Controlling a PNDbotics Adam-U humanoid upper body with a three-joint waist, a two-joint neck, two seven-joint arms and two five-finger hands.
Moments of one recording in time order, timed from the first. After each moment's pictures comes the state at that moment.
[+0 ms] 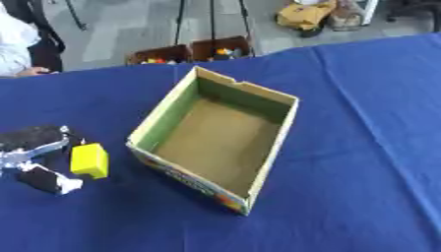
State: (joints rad) left arm -0.59 0.76 -0.24 -1.39 -0.60 -0.28 -0.52; right arm -0.58 -0.47 -0.06 -1.98 0.07 -0.41 -0.24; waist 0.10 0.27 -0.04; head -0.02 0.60
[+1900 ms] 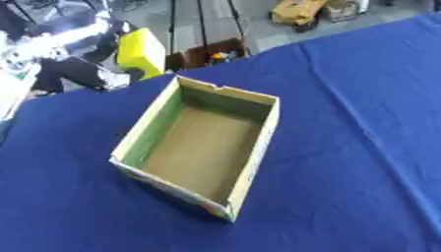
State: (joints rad) left arm -0.94 0.67 -0.18 -1.33 -0.30 -0.30 -0.61; right arm -0.63 -0.47 -0.04 -1.98 0.04 -0.41 -0.21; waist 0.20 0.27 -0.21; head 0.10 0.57
